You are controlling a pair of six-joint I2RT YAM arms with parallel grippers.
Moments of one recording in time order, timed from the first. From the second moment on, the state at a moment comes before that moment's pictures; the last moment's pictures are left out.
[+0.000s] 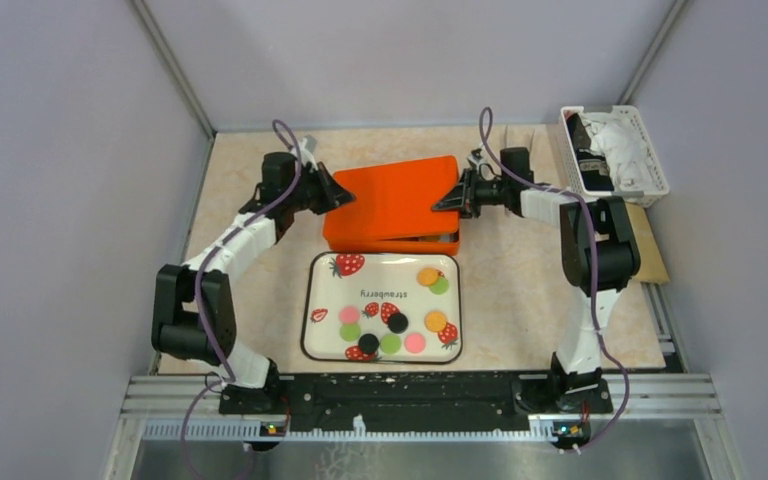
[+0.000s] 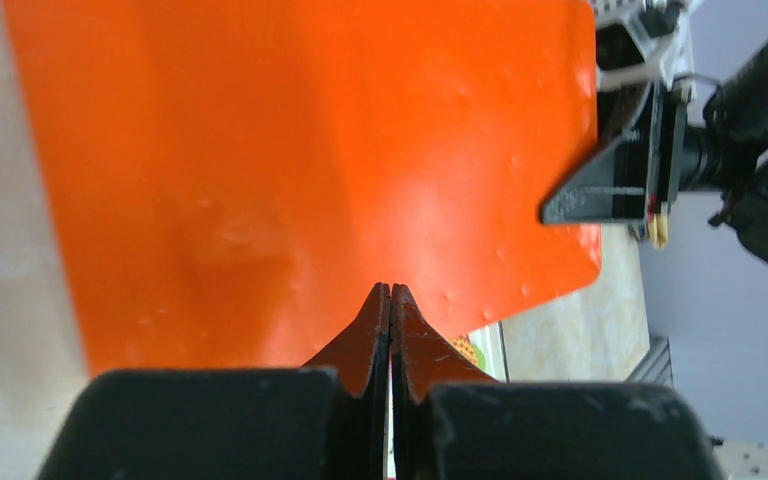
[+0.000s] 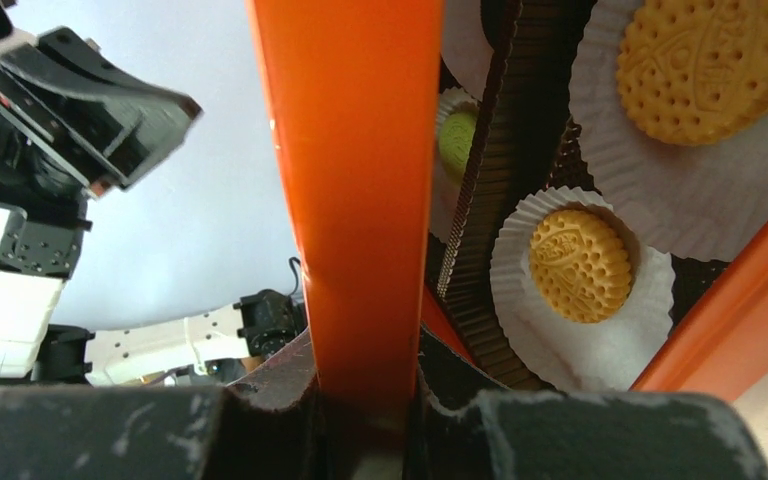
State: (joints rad) left arm -0.14 1.53 1.06 -0.01 0.51 -0.57; right arm 0.19 1.99 1.24 0.05 -1.02 0.75
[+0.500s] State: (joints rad) left arm -0.25 1.63 0.92 0.09 0.51 -0.60; right arm 0.15 2.01 1.24 0.05 -1.05 0.73
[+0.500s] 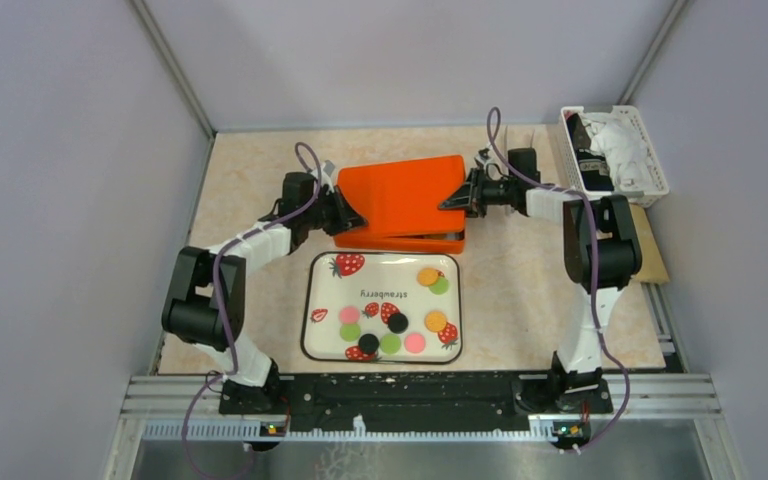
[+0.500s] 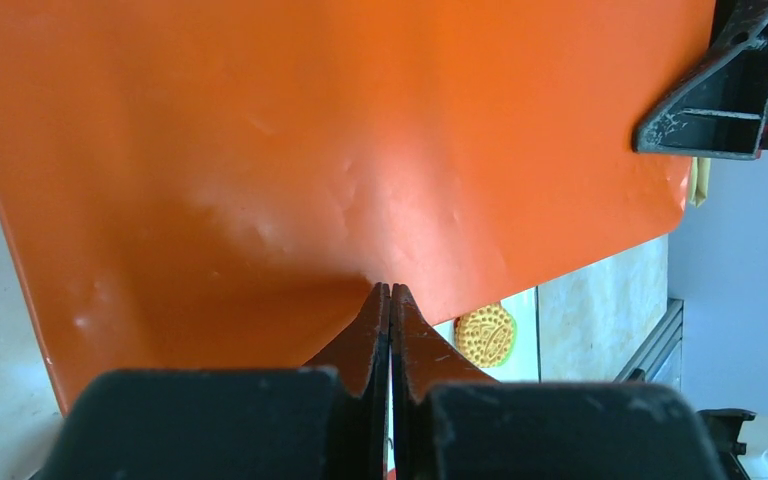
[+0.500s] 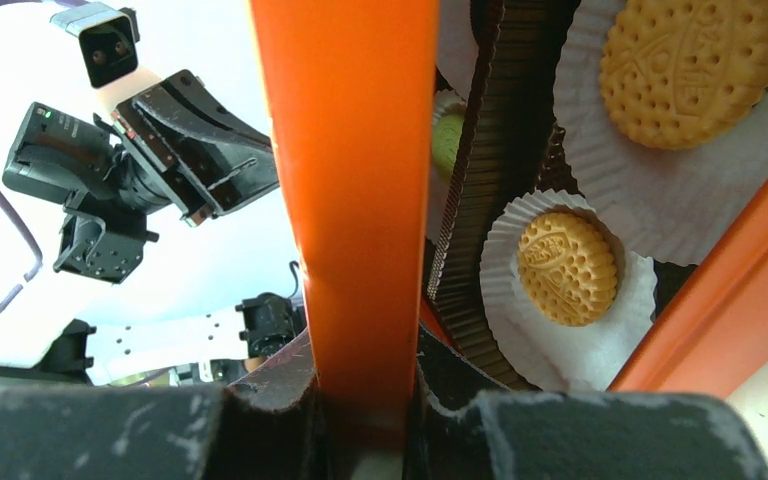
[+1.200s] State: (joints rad) left arm -0.26 1.71 0.91 0.24 0.57 -0.64; right arm 0.10 1.95 1.22 -0.09 -0.84 0.69
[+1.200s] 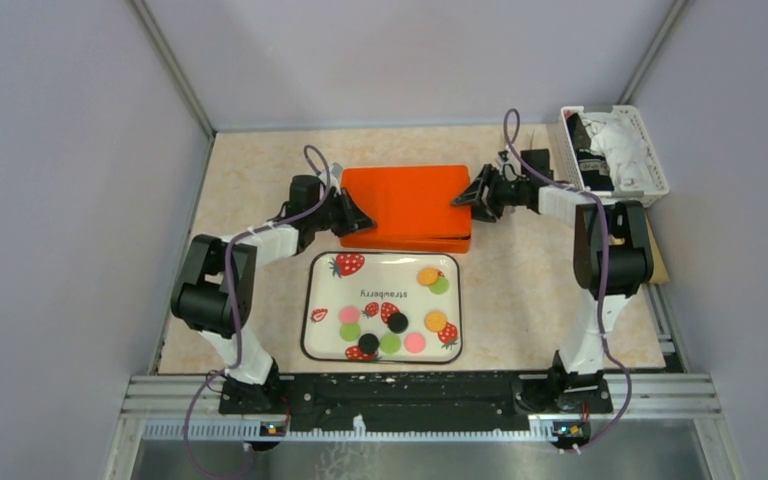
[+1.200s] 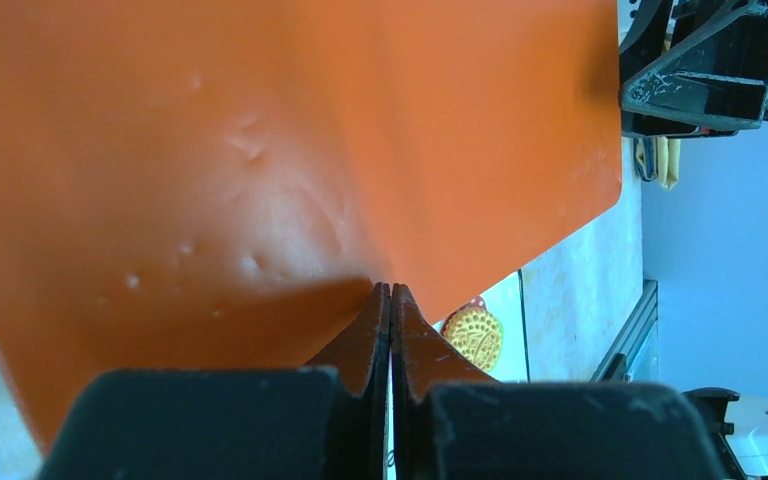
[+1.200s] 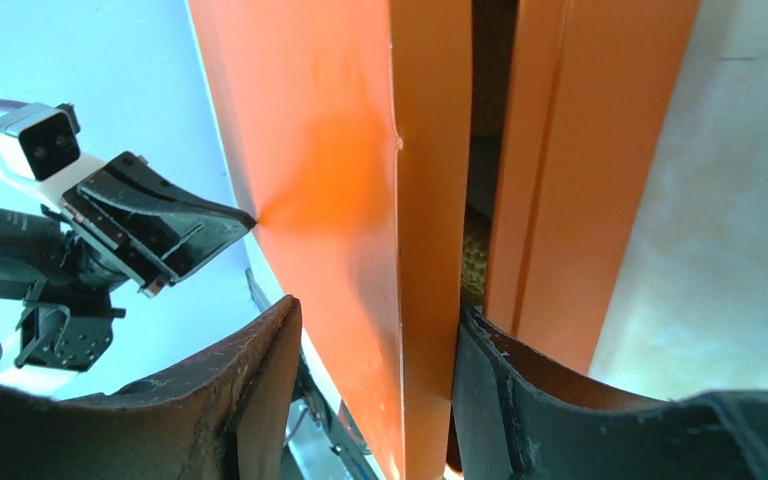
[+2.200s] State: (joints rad) left arm -0.29 1.81 0.93 0.35 0.67 -0.69; right arm 0.01 1.72 1.22 -0.45 -0.38 0.50
